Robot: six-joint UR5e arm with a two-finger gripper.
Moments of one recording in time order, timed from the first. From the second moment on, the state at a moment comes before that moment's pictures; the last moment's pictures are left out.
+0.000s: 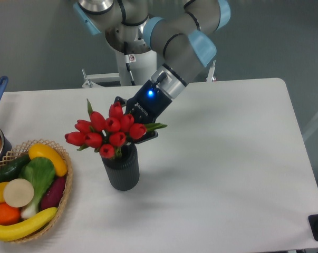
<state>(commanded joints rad) 2.62 -1.67 -1.97 -0.77 0.43 1.12</state>
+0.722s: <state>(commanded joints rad) 2.61 -1.64 -1.87 -0.77 0.40 0.91</state>
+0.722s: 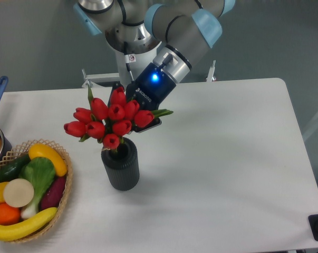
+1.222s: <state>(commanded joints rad) 2.63 -1.64 -1.79 -0.77 0.39 0.78</state>
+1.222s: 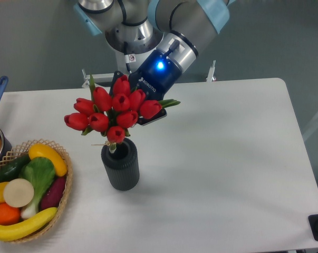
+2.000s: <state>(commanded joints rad) 2.77 -1.67 -1.64 -0.77 0.40 0.68</state>
